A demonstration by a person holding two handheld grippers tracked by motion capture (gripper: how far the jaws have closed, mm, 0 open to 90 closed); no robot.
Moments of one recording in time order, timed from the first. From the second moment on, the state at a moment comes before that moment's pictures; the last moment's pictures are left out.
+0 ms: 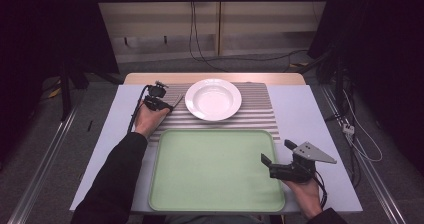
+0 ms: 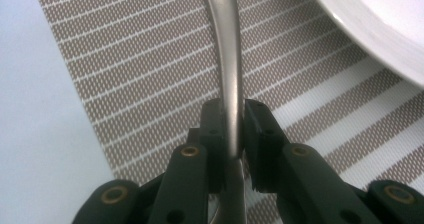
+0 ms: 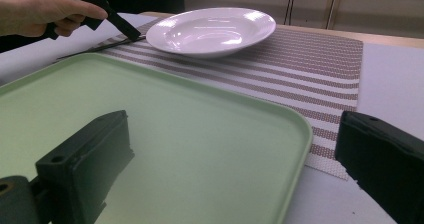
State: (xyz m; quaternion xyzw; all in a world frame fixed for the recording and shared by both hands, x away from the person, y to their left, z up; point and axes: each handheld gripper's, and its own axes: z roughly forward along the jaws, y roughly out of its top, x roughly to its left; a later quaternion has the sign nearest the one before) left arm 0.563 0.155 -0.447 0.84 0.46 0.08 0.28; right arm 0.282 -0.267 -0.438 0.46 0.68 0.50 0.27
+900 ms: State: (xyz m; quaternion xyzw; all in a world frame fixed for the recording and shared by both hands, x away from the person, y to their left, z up) left arm 0.570 0.137 -0.445 0.85 0.46 0.11 0.24; right arm 0.283 -0.264 -0.439 0.45 0.69 0.50 0.26
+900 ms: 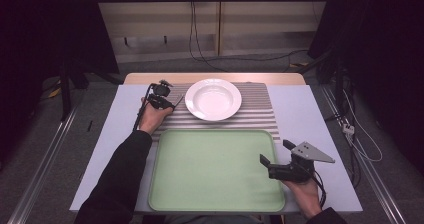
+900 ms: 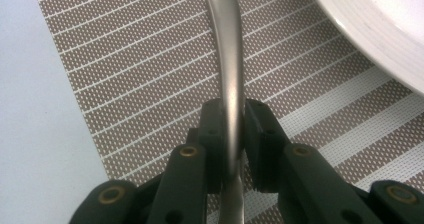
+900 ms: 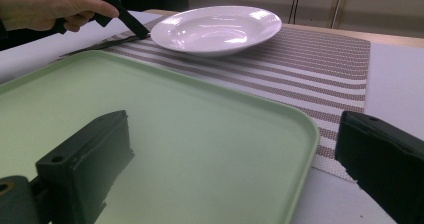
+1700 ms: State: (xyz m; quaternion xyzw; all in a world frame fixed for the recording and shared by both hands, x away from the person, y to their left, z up) left arm 0.573 0.144 -0.443 0.84 0.48 0.09 0.25; right arm 0.284 -0.265 -0.439 0.45 0.69 0.50 0.26
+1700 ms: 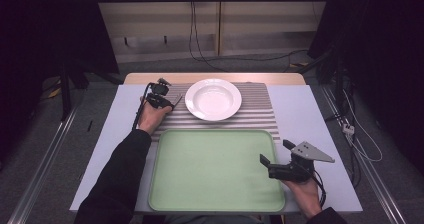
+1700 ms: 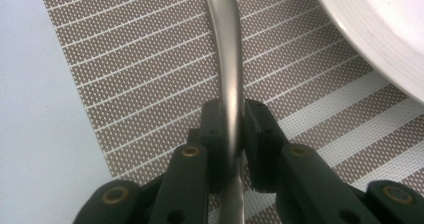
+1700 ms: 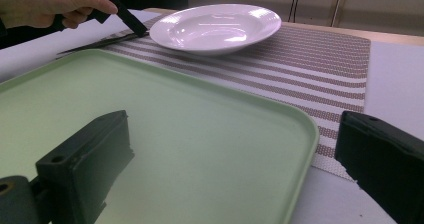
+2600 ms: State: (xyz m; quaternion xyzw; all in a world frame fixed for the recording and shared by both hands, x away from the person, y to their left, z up) left arm 0.538 0.147 -0.409 0.84 0.45 0.10 0.30; right arm 0.283 -0.265 -0.439 0.46 0.69 0.50 0.26
